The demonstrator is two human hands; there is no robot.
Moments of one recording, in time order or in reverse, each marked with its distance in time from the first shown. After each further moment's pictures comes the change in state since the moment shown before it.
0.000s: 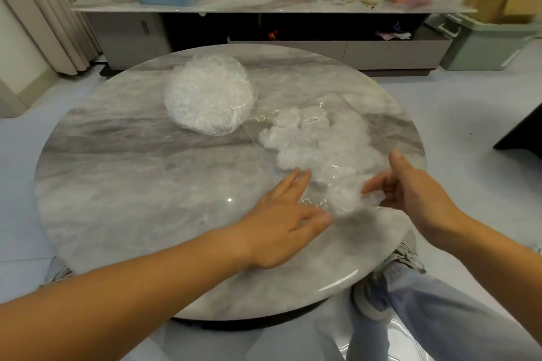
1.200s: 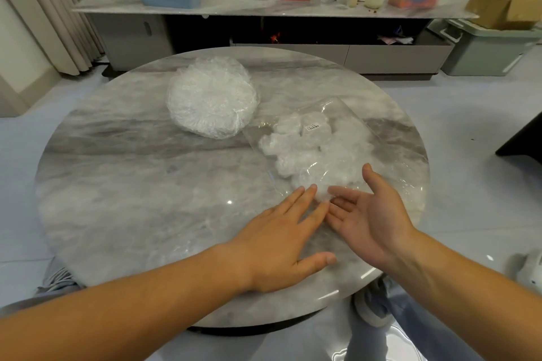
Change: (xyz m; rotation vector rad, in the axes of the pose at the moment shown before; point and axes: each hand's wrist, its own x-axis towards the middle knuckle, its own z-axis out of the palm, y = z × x) left_hand -0.004 -0.015 0.018 0.353 0.004 0.096; right_hand -0.007 -0.010 0.070 0.865 0.042 0.444
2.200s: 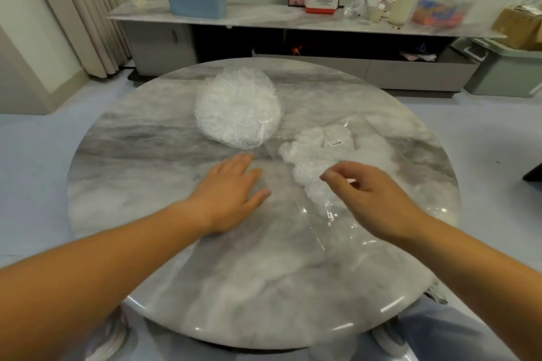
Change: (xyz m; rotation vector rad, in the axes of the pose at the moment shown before) left_hand -0.016 -0.120 -0.048 0.138 0.166 -0.378; right_hand 0.010 -0.025 0.053 -1.341 -0.207 -0.732
